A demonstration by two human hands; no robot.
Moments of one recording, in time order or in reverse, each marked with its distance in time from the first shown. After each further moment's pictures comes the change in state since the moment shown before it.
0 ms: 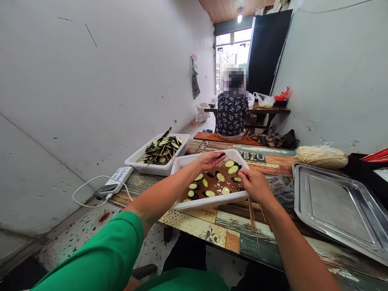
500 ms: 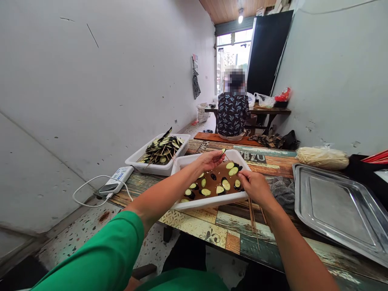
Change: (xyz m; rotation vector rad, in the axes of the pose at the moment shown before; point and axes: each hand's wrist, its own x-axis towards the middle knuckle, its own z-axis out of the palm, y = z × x) left_hand 0.001 0.000 -0.001 0.066 0.021 -0.028; right_hand -0.001 -0.002 0.001 -0.103 -0.014 0.002
